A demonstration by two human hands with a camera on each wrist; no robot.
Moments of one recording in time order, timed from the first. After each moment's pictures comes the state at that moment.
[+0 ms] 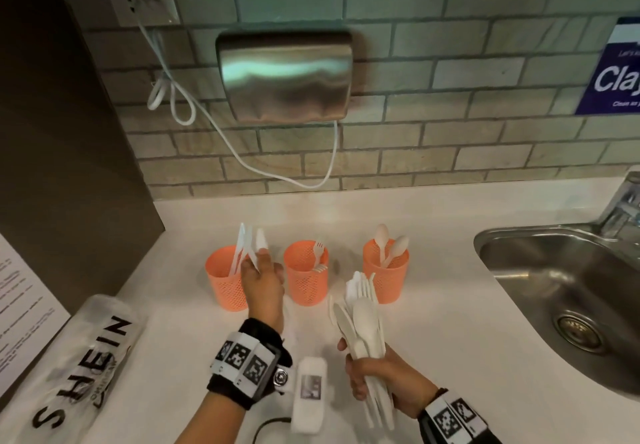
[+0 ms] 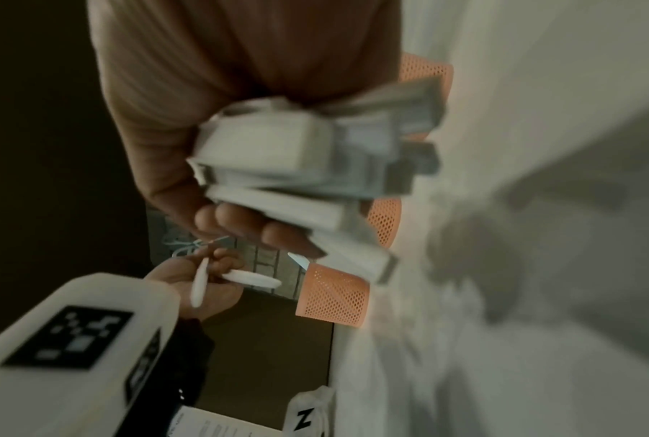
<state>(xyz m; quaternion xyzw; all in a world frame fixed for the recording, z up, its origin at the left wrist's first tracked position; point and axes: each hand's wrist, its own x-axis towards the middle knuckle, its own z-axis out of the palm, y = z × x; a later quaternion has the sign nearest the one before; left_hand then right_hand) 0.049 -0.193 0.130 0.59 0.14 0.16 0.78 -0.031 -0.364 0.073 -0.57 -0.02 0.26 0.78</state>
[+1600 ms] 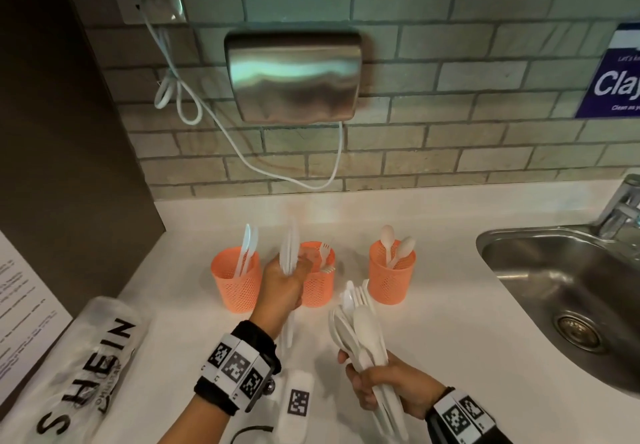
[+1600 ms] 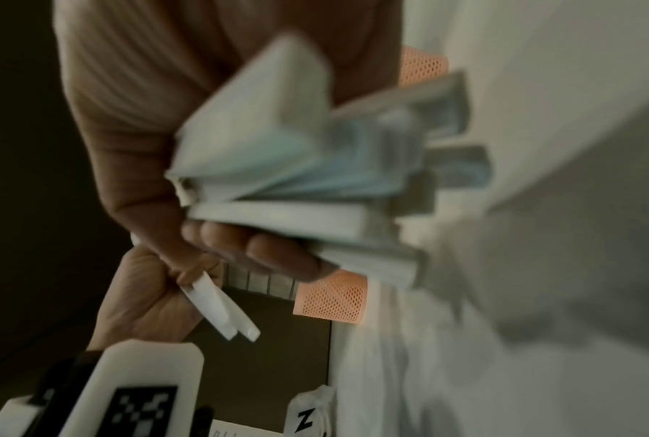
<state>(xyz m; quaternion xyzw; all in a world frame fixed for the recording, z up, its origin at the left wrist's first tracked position) 0.038 -0.180 0.144 0.71 -0.04 0.02 0.70 -0.028 -0.358 0.066 -0.54 -0.06 0.34 0.77</state>
